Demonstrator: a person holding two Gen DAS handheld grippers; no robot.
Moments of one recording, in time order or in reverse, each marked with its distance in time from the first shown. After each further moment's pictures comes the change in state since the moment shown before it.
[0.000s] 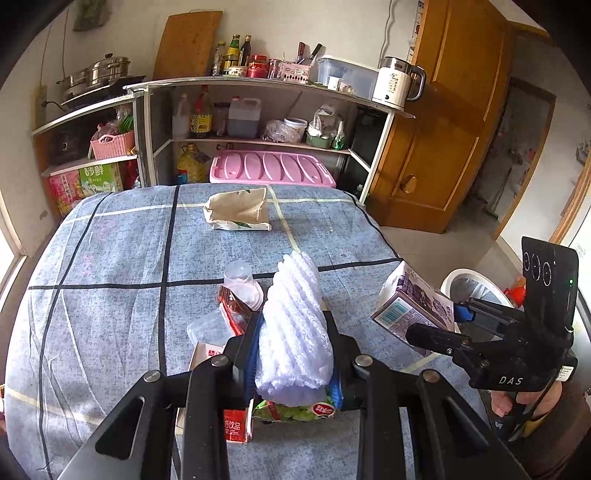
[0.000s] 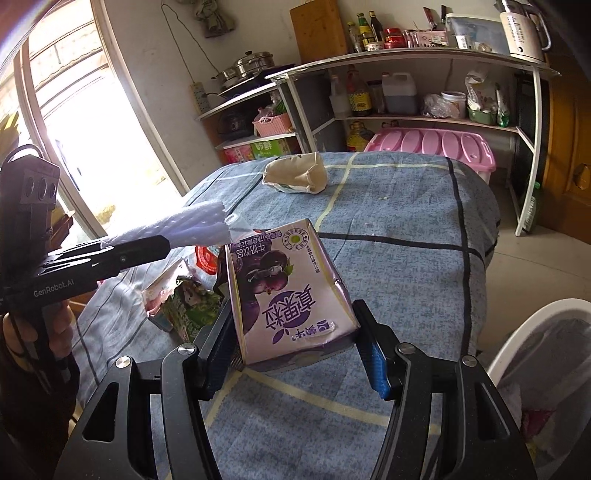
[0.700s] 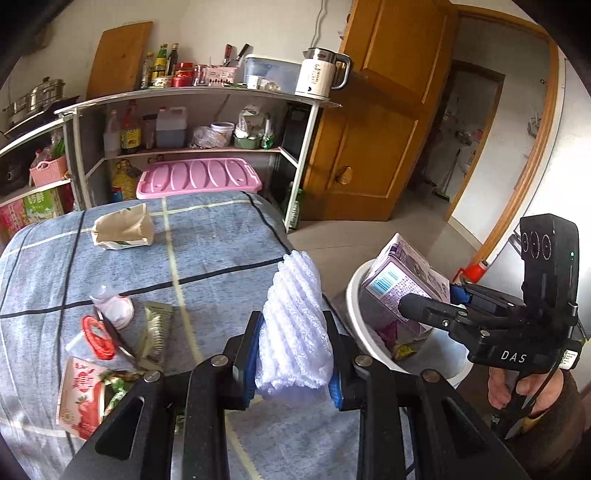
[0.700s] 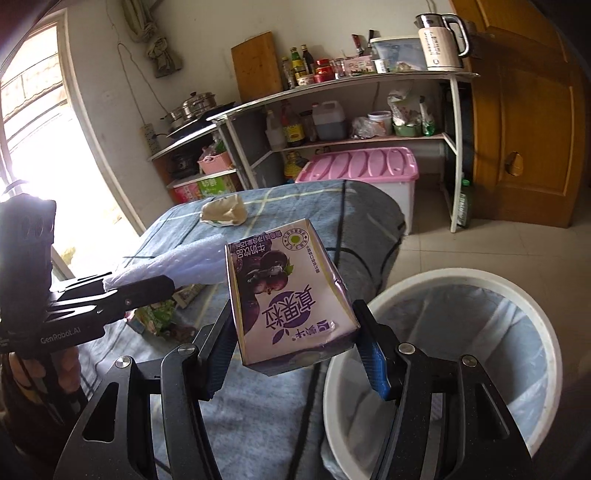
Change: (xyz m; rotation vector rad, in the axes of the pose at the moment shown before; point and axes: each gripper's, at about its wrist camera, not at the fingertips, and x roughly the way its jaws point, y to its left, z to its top) left arm 0.018 -0.116 -0.001 0.123 0.005 -0.197; right arm -0.107 -0.063 -0.029 0.125 -0.112 -0.214
